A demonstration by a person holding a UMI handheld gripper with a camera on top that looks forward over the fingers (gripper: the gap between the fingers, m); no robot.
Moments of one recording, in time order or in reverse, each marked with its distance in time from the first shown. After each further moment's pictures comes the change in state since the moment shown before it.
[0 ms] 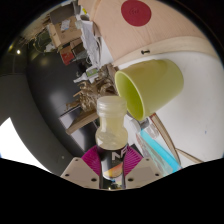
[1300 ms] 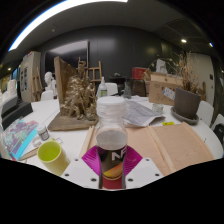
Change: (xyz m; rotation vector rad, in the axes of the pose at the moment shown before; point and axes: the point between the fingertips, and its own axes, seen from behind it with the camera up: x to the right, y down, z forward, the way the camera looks) arm -0.032 -0.269 -0.105 0.250 0.571 -1.862
